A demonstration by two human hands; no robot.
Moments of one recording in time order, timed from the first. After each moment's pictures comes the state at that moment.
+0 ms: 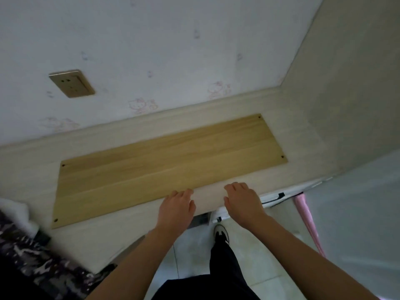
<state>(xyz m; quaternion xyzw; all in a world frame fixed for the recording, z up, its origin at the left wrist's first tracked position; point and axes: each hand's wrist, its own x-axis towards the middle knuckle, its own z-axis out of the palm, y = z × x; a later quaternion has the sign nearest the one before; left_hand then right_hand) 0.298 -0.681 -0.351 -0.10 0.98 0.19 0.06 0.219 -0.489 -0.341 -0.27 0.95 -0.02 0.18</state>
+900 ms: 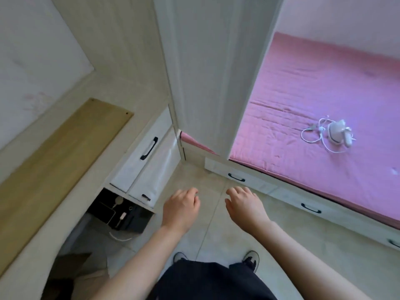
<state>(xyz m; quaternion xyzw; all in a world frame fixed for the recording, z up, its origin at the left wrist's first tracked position) 0.480 -0.441 -0.334 0.33 0.92 0.18 0.09 0.583 -0.274 -0.326 0.18 0.97 -0.11 0.11</state>
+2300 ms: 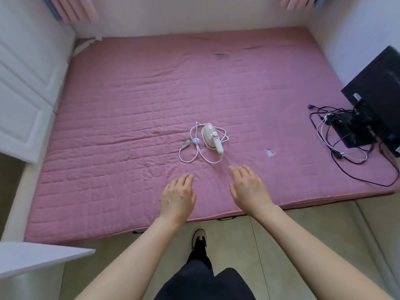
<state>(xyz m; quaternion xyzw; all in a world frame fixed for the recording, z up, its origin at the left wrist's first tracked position) 0.594 0.200 -0.363 0.59 0.79 0.12 0.11 0.774 0.304 -0.341 0.46 0.87 -0.12 0.07</state>
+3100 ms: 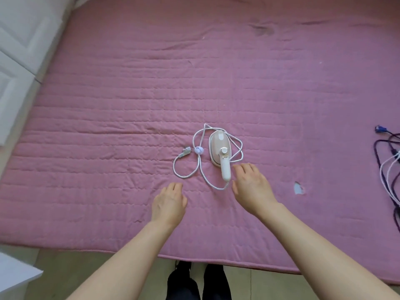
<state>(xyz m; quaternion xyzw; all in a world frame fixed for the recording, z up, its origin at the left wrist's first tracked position) 0.559 0.383 -0.526 0.42 0.87 0.01 0.24 0.720 0.545 -0.487 0.38 0.90 -0.15 0.15</state>
